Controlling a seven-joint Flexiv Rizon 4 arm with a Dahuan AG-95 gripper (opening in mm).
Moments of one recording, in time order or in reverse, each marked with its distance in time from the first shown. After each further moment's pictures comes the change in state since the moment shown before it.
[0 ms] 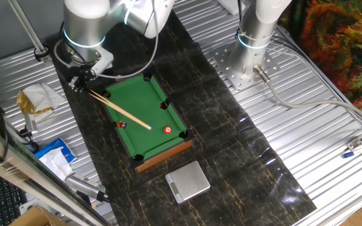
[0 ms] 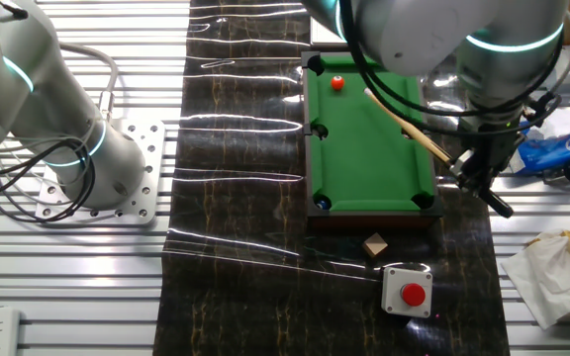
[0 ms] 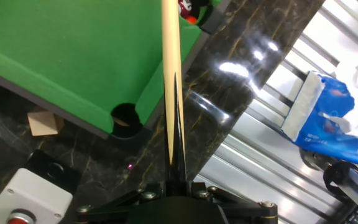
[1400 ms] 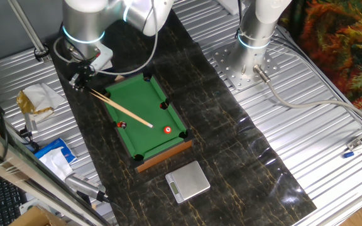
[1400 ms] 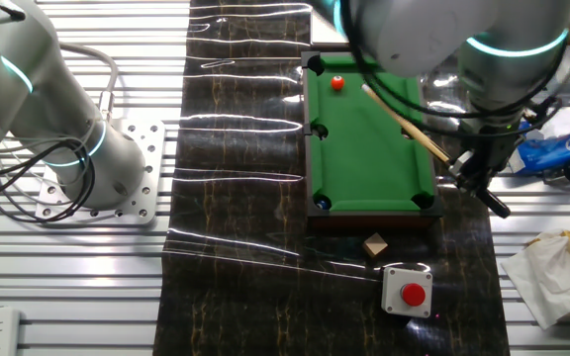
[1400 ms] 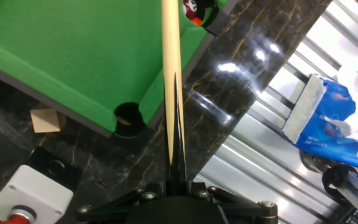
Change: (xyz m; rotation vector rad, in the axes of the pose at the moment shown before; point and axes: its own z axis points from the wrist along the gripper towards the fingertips) arm 0.000 -0.001 -0.001 -0.027 -0.039 0.013
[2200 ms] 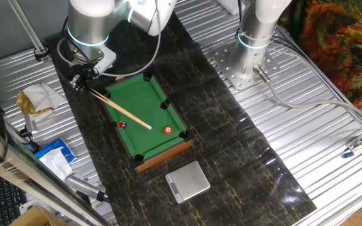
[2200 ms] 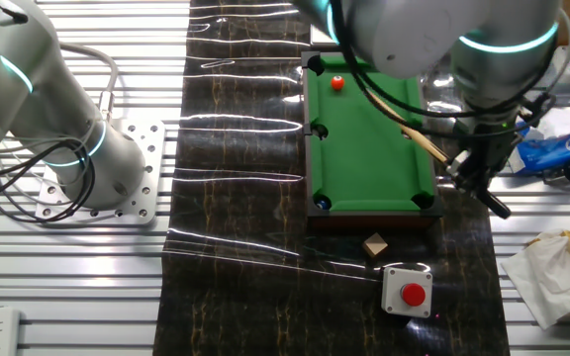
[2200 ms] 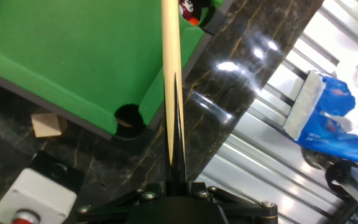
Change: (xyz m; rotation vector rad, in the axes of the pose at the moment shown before) arm 0.005 0.003 0.000 0.022 0.032 -0.025
